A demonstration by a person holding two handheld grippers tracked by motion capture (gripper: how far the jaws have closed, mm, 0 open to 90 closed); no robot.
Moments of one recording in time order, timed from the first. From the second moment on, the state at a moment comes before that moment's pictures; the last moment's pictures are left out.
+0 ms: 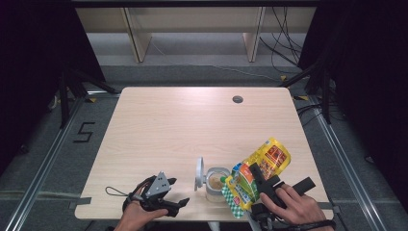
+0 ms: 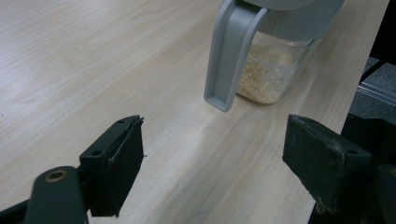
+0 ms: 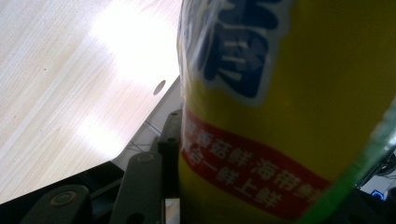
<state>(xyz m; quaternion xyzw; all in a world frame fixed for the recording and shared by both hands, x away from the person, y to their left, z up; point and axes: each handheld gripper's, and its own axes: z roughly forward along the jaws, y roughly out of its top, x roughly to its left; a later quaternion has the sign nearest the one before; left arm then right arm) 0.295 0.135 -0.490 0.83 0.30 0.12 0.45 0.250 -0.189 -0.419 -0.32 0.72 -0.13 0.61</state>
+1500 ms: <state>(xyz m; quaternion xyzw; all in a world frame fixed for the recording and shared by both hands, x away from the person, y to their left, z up) 0.296 0.136 -0.489 0.84 0.29 0.11 0.45 0.250 -0.189 -0.420 -0.32 0.71 -0.13 0.61</state>
